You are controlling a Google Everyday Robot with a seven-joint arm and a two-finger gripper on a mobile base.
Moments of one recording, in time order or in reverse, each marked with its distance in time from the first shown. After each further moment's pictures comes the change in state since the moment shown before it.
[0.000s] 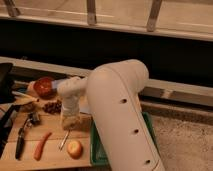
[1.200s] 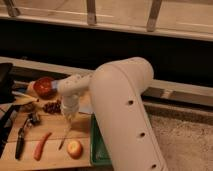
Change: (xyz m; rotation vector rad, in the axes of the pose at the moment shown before) arm -0.005 0.002 -0.031 -0.013 -0.088 -0.017
